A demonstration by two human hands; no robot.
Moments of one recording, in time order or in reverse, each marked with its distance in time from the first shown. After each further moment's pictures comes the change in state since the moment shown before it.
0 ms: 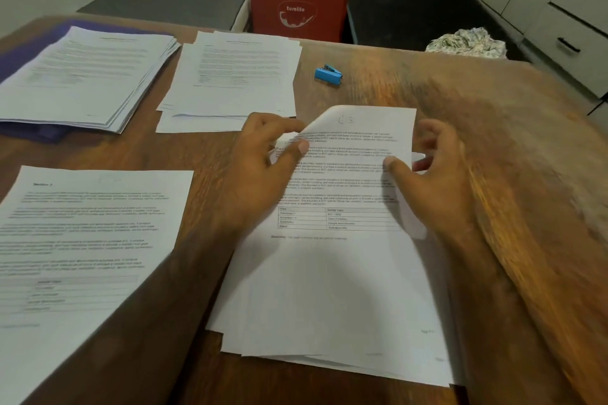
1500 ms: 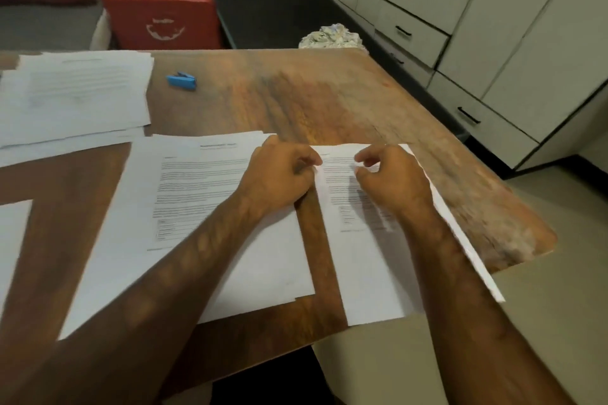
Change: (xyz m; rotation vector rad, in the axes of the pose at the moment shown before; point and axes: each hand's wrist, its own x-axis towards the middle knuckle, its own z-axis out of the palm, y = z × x) left_hand -0.029 0.089 0.164 0.328 -0.463 0.277; right_hand -0.046 0.057 -0.149 -0.431 0.057 0.249
